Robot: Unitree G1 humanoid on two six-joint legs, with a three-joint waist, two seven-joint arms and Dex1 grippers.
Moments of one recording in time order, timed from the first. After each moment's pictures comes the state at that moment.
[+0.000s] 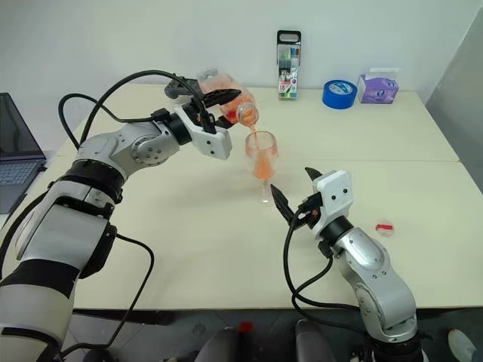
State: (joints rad) left arm -1.31 0.61 -0.47 1.11 0.81 -0.93 0.11; right arm -0.19 -0.24 0.10 -0.66 0.30 0.57 0.24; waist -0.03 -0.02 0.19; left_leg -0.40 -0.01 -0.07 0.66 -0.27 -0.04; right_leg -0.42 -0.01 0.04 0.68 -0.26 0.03
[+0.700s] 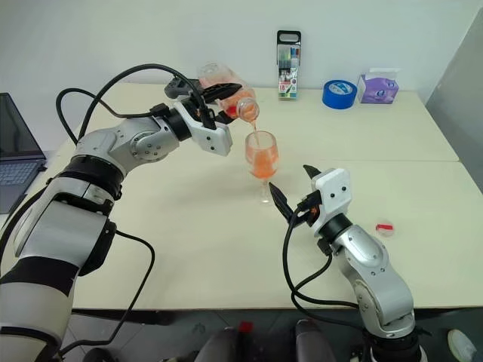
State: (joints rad) left arm -1.33 0.61 -0.47 1.12 0.80 -0.93 0.11; right arm -0.21 -0.24 0.10 -0.63 0.29 0.55 0.26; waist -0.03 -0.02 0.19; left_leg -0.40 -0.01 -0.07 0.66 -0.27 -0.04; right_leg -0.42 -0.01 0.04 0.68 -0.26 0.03
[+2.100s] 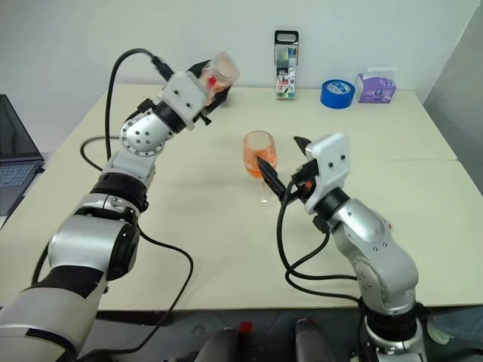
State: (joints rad) left arm -1.18 0.44 -0.02 1.10 0.06 -0.63 -0.41; right arm -0.54 -0.27 0.05 -0.68 0.45 0.82 0.25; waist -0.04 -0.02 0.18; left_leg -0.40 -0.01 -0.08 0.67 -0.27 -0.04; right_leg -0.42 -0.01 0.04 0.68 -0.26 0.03
